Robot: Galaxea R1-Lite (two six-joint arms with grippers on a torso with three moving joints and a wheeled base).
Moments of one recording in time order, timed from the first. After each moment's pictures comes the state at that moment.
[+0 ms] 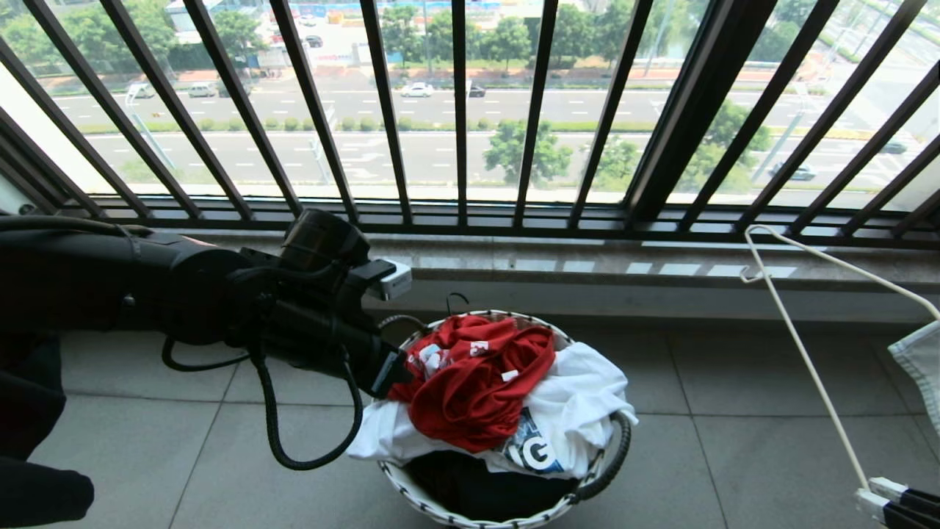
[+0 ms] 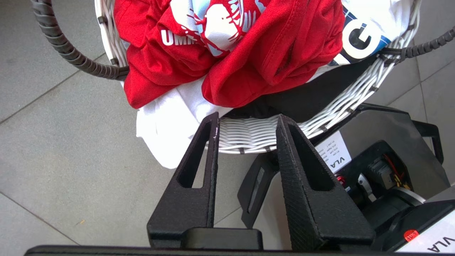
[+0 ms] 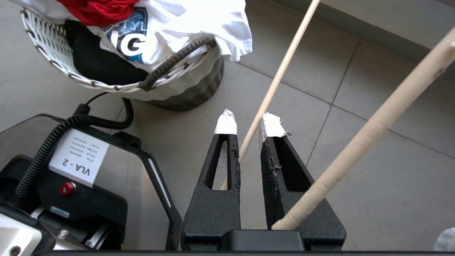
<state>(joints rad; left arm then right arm) -0.49 1.81 -1.26 0.29 -0.15 0.12 -0.02 0.70 -0.33 0.03 0.28 -0.26</state>
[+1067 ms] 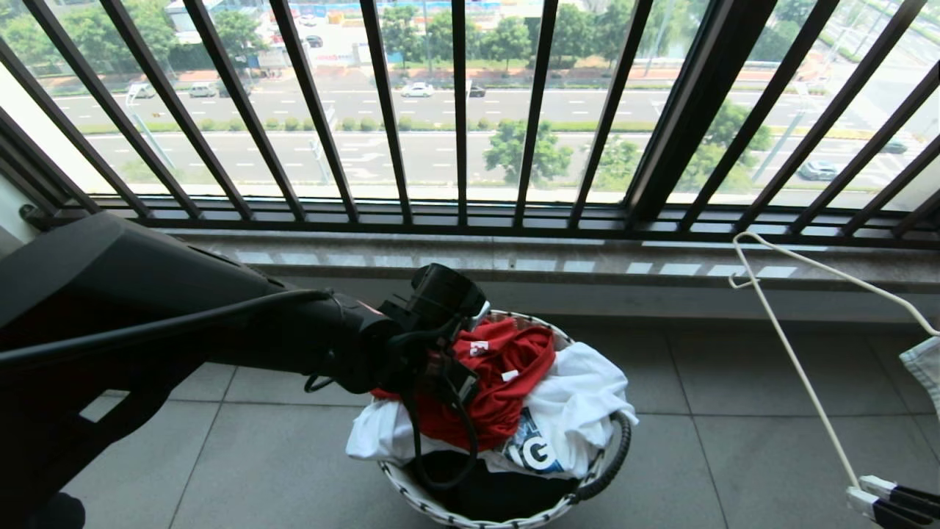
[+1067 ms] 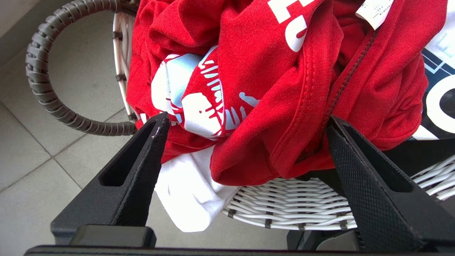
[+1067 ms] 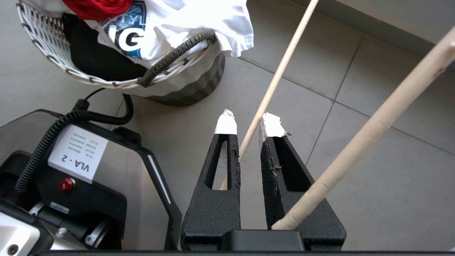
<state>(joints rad) -0.69 2.07 -1.35 0.07 0.29 0.10 -0.02 0.75 -0.34 0.02 0.28 -0.27</state>
